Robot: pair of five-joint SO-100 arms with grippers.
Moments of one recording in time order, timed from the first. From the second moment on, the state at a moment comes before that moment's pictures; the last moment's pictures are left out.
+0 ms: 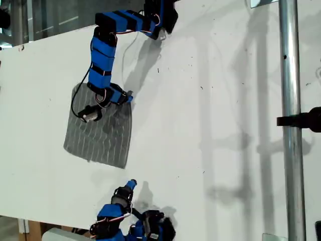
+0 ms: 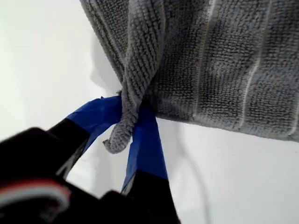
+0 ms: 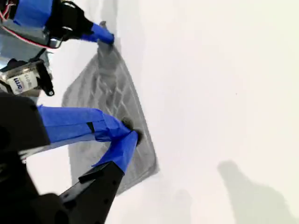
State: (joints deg) arm 0 -21.7 132.8 117.3 78.4 -55.5; arm 1 31.8 62.3 81.9 68.0 14.9
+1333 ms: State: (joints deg) arm 0 -47.5 58.0 75.6 75.8 -22.4; arm 1 26.7 71.3 86.5 68.0 17.6
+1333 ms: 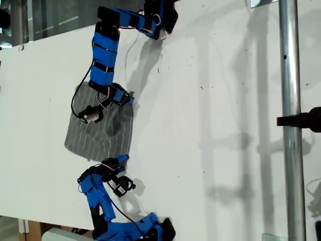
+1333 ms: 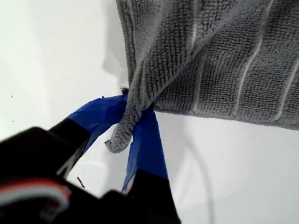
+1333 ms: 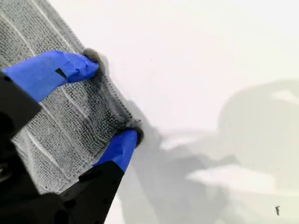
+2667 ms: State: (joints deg) arm 0 -22.1 112.7 116.5 73.7 -50.2; arm 1 -1.3 84.6 88.3 79.6 39.3
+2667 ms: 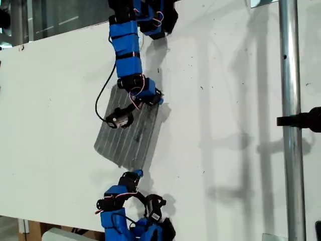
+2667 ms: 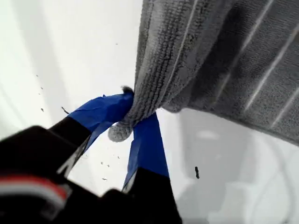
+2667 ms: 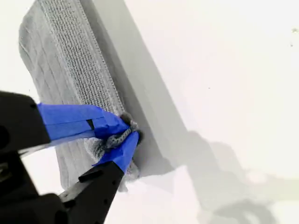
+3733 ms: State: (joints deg) arm 0 -48.3 71.8 62.8 63.8 -14.2; arm 1 42.9 106.9 97.0 74.1 17.8
